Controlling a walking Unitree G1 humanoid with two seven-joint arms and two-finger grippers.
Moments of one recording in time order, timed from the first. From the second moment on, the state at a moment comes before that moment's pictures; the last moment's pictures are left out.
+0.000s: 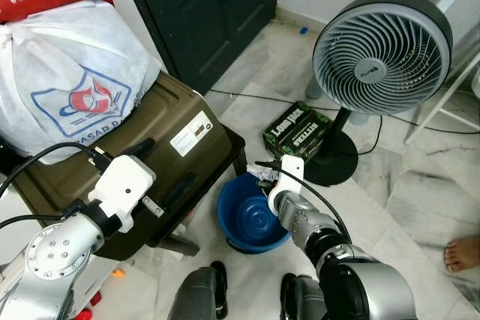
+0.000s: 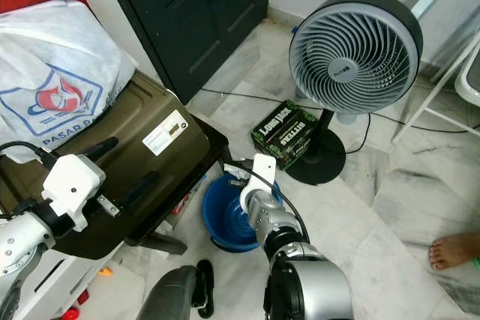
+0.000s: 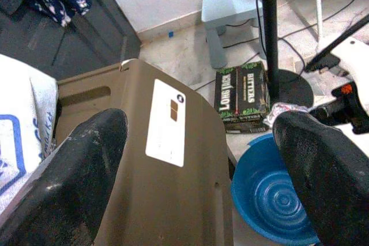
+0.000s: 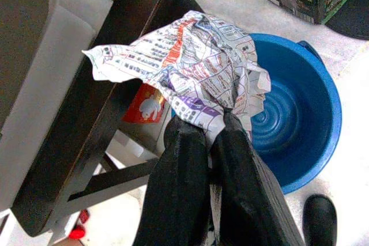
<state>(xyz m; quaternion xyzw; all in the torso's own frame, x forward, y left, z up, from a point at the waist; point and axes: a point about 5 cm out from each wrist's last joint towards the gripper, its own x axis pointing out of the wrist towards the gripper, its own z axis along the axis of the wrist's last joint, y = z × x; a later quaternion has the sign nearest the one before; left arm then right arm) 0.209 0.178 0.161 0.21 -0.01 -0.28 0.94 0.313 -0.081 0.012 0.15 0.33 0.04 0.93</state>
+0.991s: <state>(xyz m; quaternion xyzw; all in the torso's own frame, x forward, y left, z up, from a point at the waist) 0.210 0.173 0.160 0.20 -0.01 -0.28 0.94 0.335 -0.073 0.045 0.15 0.22 0.08 0.96</state>
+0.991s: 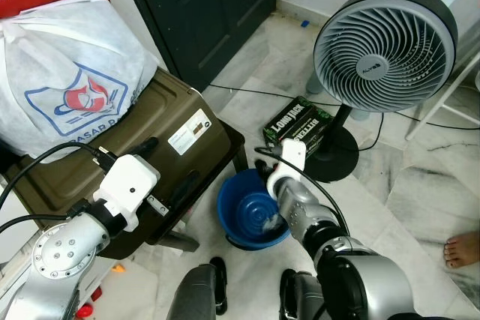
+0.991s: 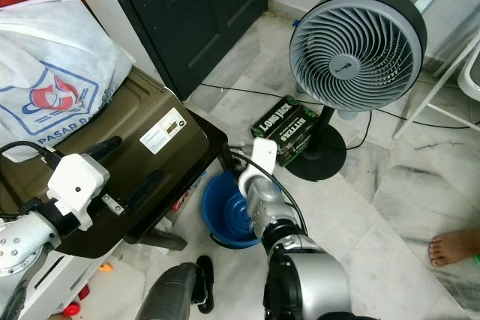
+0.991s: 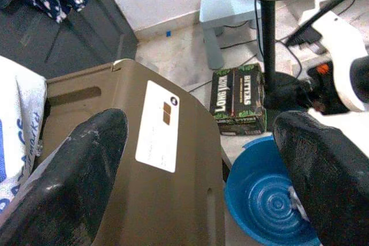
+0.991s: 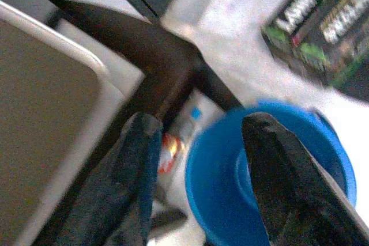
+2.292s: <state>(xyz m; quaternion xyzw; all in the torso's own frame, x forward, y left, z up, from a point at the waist) 0.259 0.162 0.141 0.08 -0.07 -0.03 0.99 0.227 -0.186 0.124 -0.13 -0.03 0.00 0.99</state>
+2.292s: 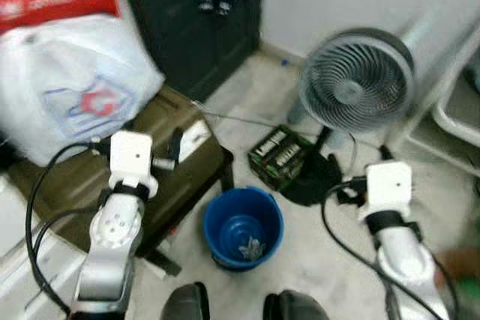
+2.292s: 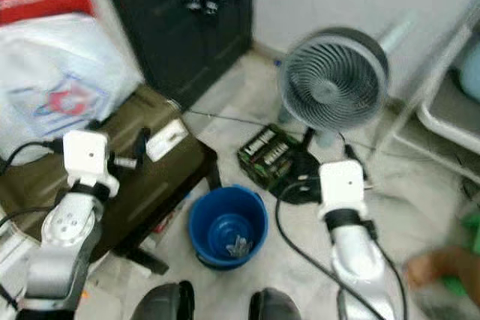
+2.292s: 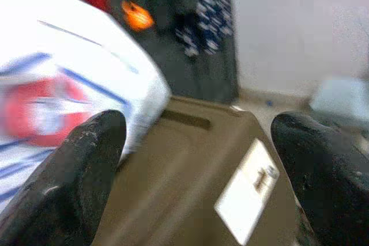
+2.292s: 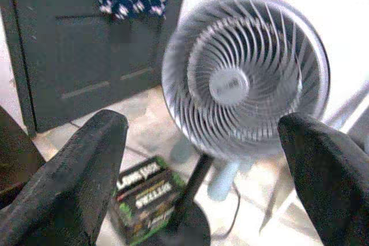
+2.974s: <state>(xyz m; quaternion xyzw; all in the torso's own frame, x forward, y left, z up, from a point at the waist) 0.263 0.171 0.132 0.08 -0.05 0.01 1.00 0.243 -0.173 0.148 -0.16 -0.08 0.03 0.98</state>
